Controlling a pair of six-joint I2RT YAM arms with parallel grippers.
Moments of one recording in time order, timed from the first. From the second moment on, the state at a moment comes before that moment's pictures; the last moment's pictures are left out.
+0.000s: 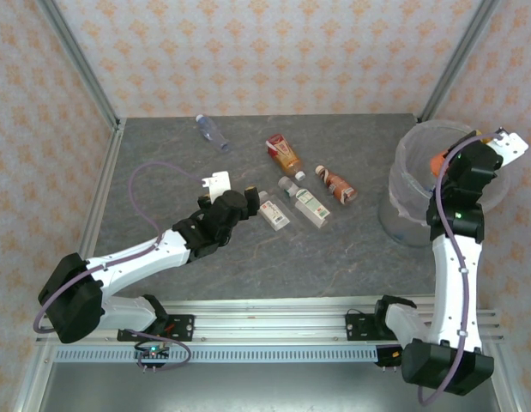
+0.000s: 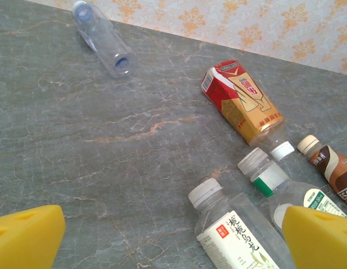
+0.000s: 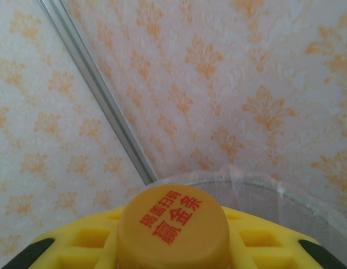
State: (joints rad) left arm -0.77 1.28 0.80 -0.12 -0.65 -0.68; right arm -0.26 0.96 1.11 -0.25 0.43 0.38
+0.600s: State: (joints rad) left arm -0.77 1.28 0.80 -0.13 -0.63 -0.70; right arm -0.31 1.10 1.11 -0.34 0.22 0.44
